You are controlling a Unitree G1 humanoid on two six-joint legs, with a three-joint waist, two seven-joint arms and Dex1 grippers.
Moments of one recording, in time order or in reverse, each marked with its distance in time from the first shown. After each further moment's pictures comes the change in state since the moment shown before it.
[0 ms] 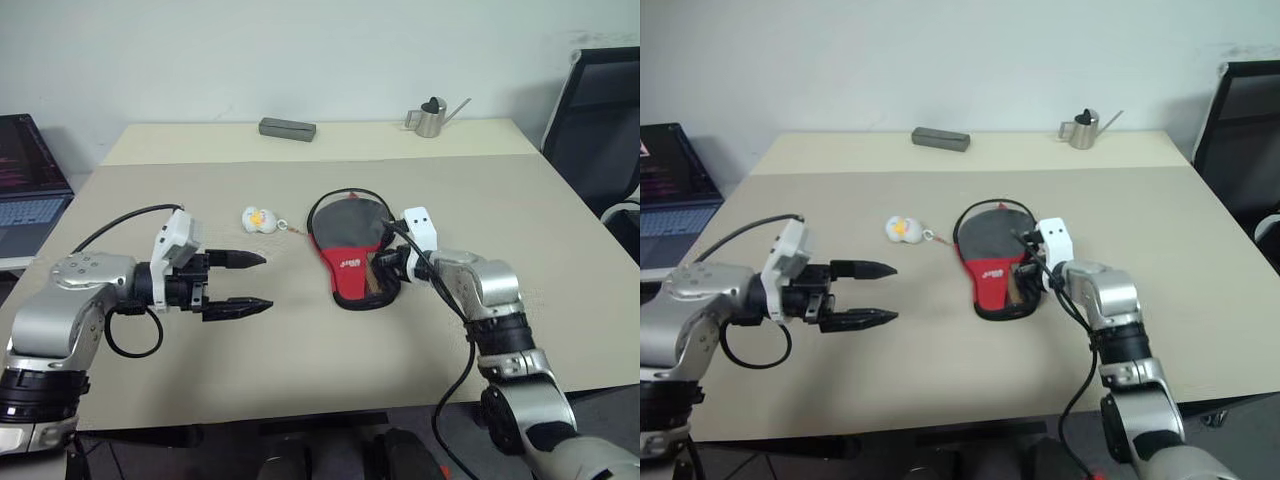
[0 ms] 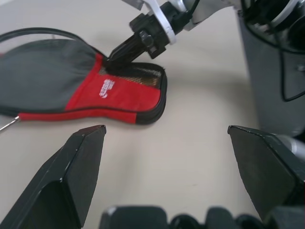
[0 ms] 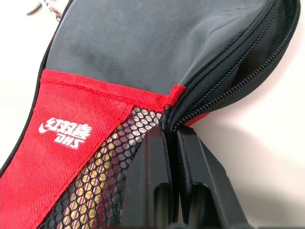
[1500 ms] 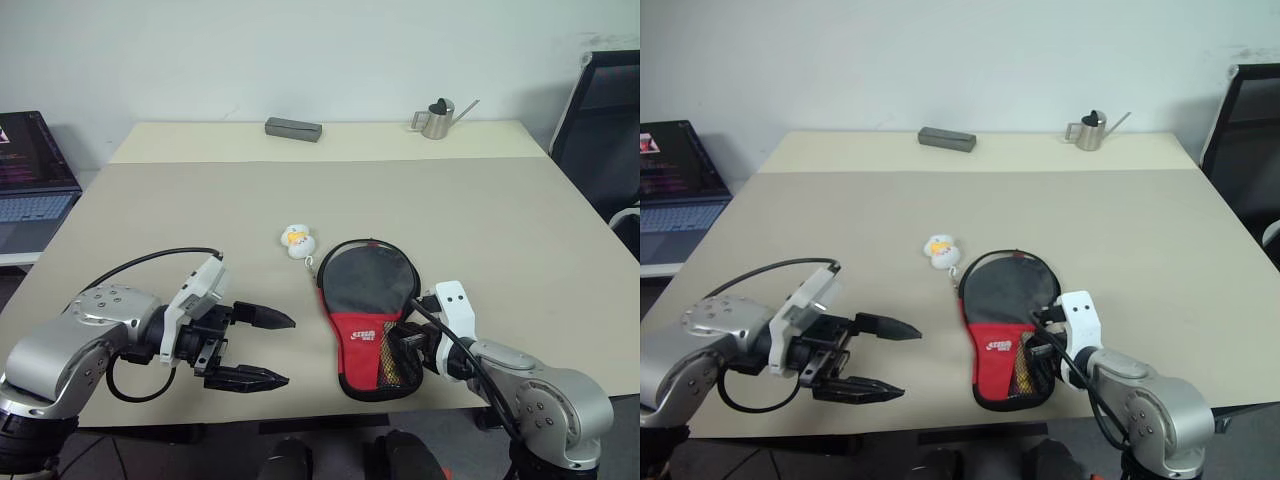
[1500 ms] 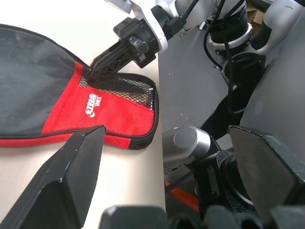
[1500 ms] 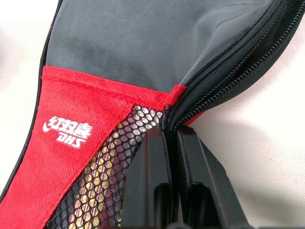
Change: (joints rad) left arm 0.151 0.069 -0.034 -0.257 -0.177 0.141 -0.036; right arm 0.535 0.065 -0.096 -0.863 0.247 0.492 -0.227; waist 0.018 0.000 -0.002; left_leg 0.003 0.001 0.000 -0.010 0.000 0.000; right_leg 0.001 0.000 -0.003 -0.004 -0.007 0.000
